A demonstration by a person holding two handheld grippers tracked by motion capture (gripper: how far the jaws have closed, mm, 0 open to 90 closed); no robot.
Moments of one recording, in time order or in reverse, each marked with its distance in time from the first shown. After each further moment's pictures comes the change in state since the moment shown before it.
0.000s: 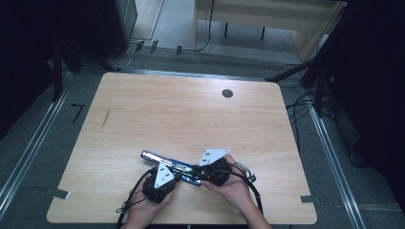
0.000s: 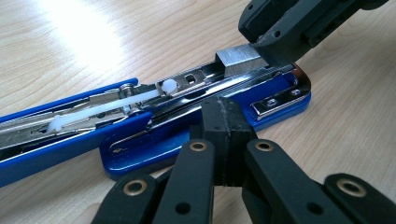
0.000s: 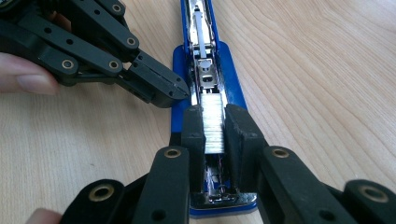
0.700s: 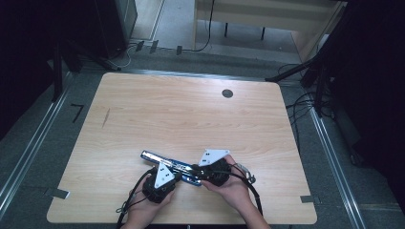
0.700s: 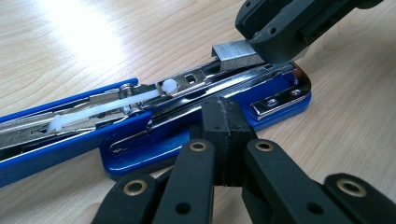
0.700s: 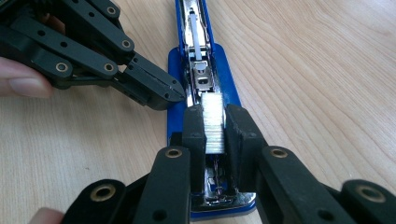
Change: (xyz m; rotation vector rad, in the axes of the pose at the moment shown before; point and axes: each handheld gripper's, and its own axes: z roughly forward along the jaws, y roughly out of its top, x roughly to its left) left arm 0.000 0.000 0.000 0.000 0.001 0.000; right arm 0.002 0.000 0.000 -0.012 -0.029 0.000
